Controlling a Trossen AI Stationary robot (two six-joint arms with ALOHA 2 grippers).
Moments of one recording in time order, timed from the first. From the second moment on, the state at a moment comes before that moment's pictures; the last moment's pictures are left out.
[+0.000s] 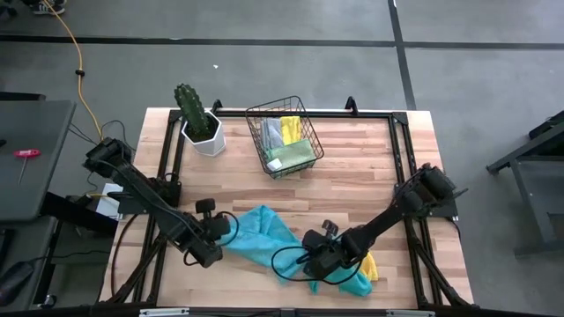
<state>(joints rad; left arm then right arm) -0.62 1.48 0.93 -0.91 -0.45 -0.88 0.59 1.91 1.22 -0.47 0.42 0.97</state>
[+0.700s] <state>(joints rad) -0.61 1.11 1.04 -0.92 -1.03 -0.74 0.59 1.46 1.22 -0.80 0.92 0.68</state>
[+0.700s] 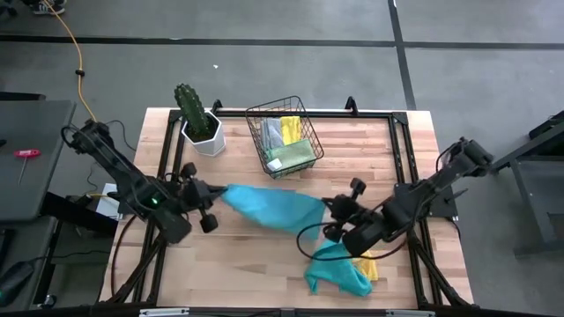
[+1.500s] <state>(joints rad) -0.60 1.03 1.15 -1.10 -1.31 -0.55 0.52 1.24 1.27 -0.73 0.96 0.31</state>
